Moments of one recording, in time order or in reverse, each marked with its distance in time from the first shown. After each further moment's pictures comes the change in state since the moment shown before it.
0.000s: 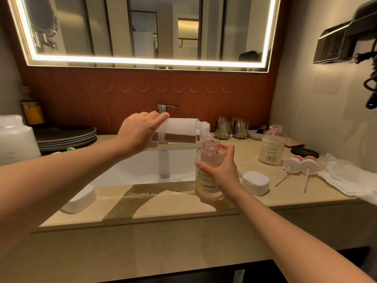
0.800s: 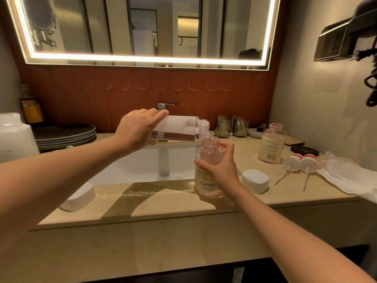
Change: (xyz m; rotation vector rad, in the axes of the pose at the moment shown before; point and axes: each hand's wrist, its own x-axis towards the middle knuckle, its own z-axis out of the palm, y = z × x) left_hand 0.000 -0.002 0.001 0.020 0.042 0.038; right_hand 0.002 0.002 0.000 -0.006 0.003 -0.001
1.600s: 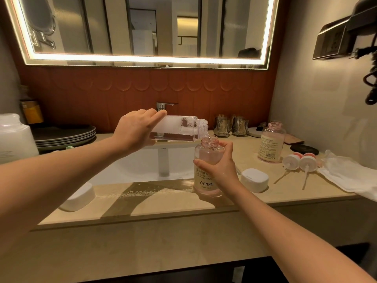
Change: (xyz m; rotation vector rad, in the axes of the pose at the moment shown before) left_hand -0.001 0.001 0.000 0.010 0.020 0.010; right_hand 0.001 0.002 -0.001 0.005 -0.009 -0.001
